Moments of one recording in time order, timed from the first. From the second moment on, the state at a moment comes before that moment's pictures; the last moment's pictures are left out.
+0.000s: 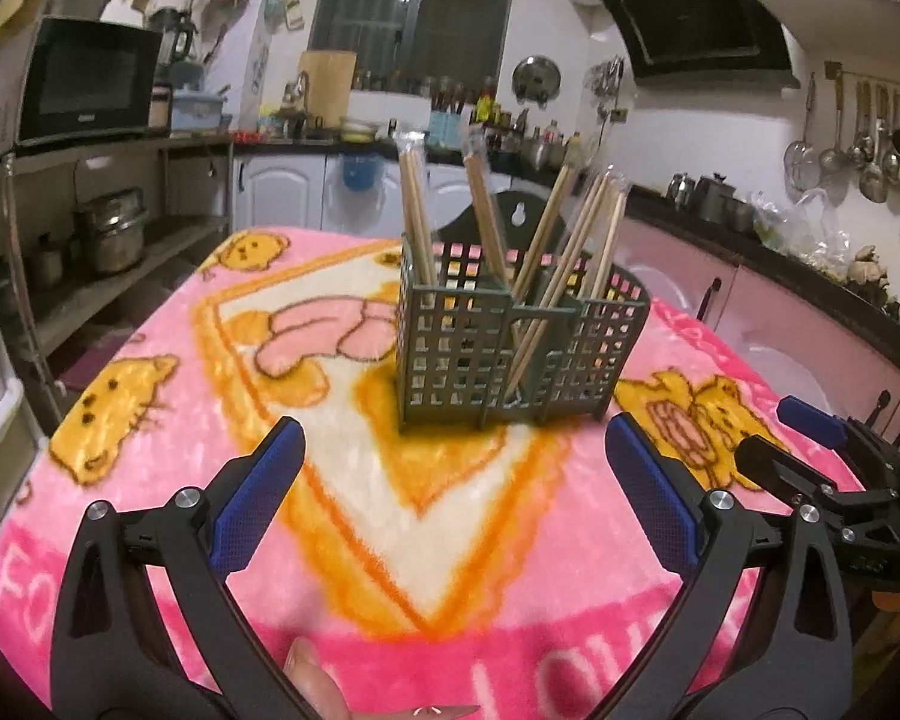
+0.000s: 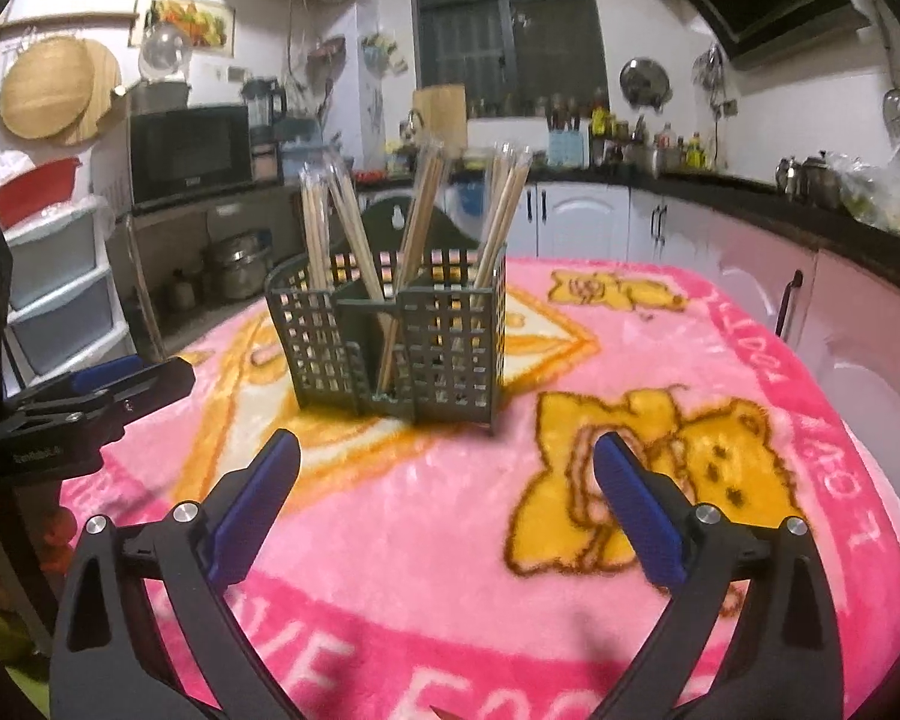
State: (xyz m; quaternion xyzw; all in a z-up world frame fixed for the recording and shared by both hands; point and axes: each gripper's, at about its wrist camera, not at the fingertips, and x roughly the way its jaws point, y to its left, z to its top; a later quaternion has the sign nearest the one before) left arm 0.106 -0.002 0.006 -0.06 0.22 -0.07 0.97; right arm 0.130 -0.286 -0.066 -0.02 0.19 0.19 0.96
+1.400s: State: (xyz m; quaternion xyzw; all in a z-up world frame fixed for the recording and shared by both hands) left arm 0.079 -0.006 0.002 -0.05 0.14 -0.07 0.99; right arm 0.077 -0.289 -0.072 -0.02 0.06 0.16 0.99
